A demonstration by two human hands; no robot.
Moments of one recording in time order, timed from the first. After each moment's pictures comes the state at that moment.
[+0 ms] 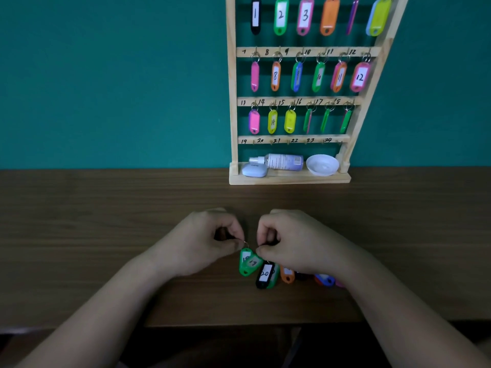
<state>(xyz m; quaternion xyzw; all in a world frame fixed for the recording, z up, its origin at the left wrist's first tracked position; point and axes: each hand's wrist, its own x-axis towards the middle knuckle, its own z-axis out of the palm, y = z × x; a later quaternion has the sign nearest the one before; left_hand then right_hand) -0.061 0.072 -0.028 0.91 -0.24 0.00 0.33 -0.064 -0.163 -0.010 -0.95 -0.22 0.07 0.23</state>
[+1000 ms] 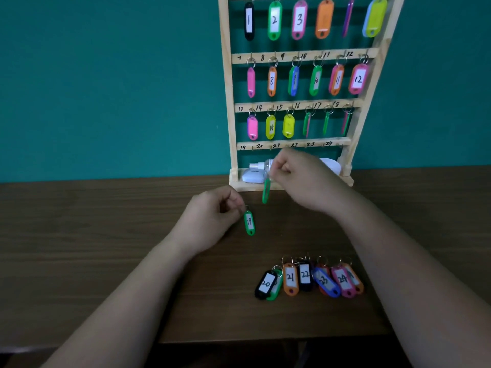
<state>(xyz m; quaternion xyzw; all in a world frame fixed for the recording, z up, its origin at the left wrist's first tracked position) -0.012 0.055 -0.029 0.91 -0.15 0.09 0.37 0.021 -0.179 0.027 -0.93 -0.15 -0.09 0.32</state>
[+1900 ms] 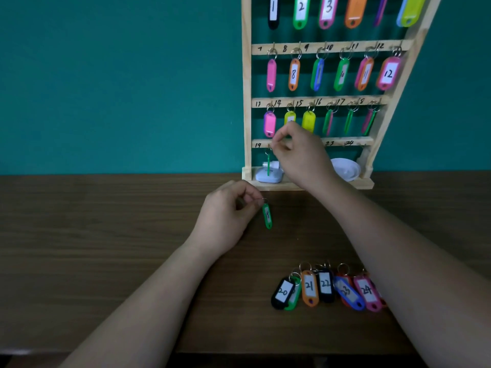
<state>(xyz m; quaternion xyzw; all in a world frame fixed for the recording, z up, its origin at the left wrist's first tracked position) -0.010 0.046 -0.033 0.88 -0.15 0.18 0.41 0.090 -0.142 0.013 -0.88 -0.15 -0.21 0.39</state>
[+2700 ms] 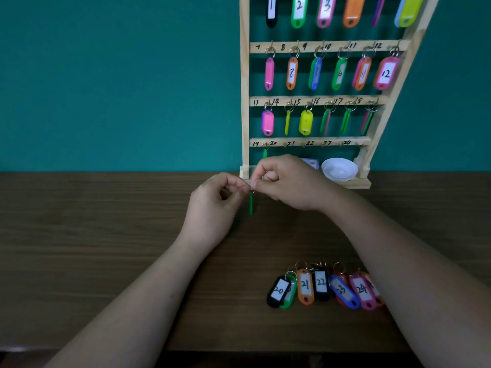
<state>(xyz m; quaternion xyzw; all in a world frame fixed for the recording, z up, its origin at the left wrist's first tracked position) -0.003 0.053 -0.039 0.85 -0.08 0.21 0.48 0.059 -0.146 0.002 -0.89 -0.29 -0.01 0.35</state>
